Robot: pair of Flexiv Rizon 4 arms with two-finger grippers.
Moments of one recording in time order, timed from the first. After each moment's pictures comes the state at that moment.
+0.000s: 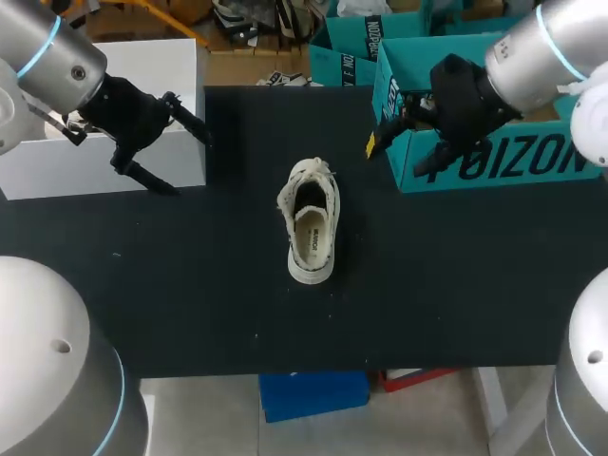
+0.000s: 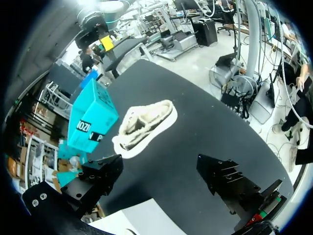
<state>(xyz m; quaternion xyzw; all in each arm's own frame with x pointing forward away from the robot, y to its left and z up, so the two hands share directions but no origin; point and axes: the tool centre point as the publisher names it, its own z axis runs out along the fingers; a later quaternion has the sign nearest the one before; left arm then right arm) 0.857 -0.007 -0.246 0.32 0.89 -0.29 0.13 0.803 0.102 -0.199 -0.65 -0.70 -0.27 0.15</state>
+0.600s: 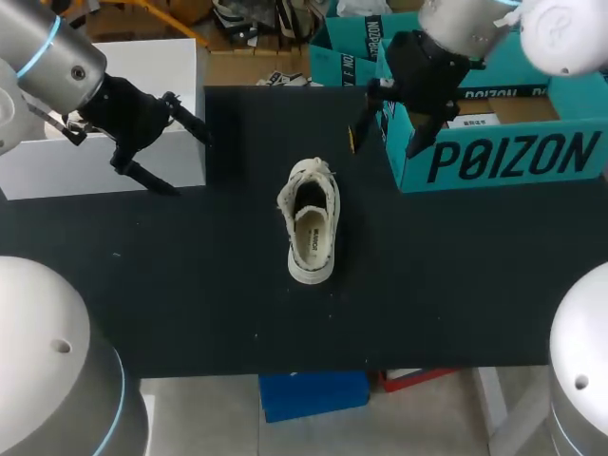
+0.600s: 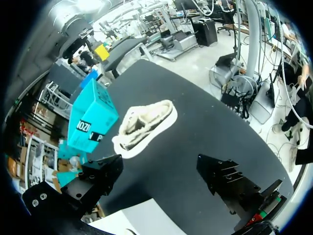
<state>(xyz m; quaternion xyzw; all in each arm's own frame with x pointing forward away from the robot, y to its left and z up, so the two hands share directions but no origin) 0.857 -0.007 -0.246 0.32 0.89 -0.29 0.13 0.823 0.114 -0.197 -0.64 -0.75 -0.12 0.11</state>
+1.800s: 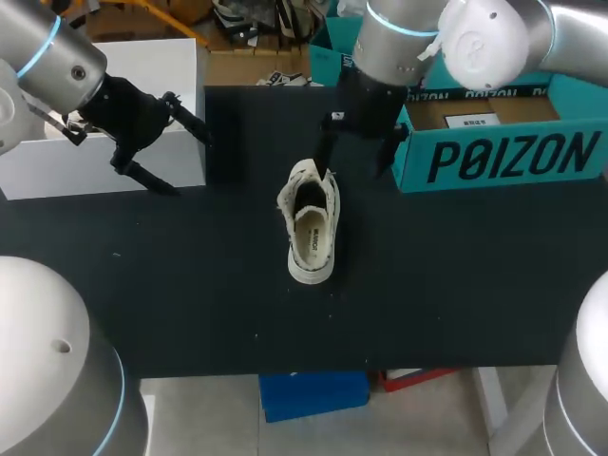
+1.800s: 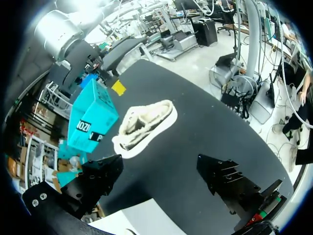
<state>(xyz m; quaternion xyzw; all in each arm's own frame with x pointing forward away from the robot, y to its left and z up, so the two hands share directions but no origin) 0.857 -0.007 -0.246 0.32 0.89 -0.29 0.13 0.850 0.157 -0.279 -0.62 -0.77 -0.07 0.09</state>
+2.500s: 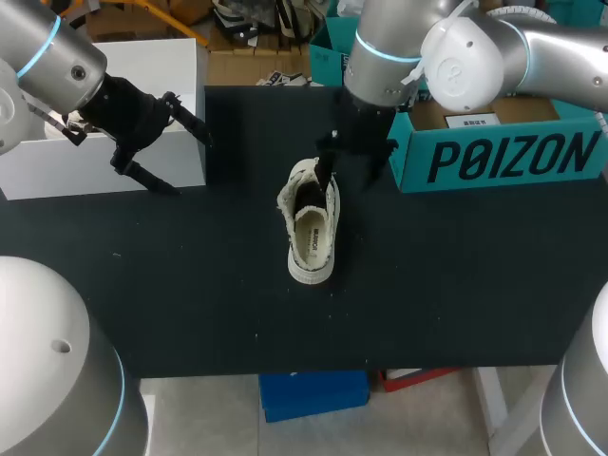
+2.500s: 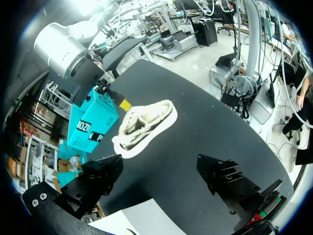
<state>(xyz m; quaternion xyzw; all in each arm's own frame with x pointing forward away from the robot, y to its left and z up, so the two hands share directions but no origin) 0.857 -0.007 -0.246 0.32 0.89 -0.29 0.13 0.871 0.159 -0.329 -0.62 -0.78 -0.06 0.09</state>
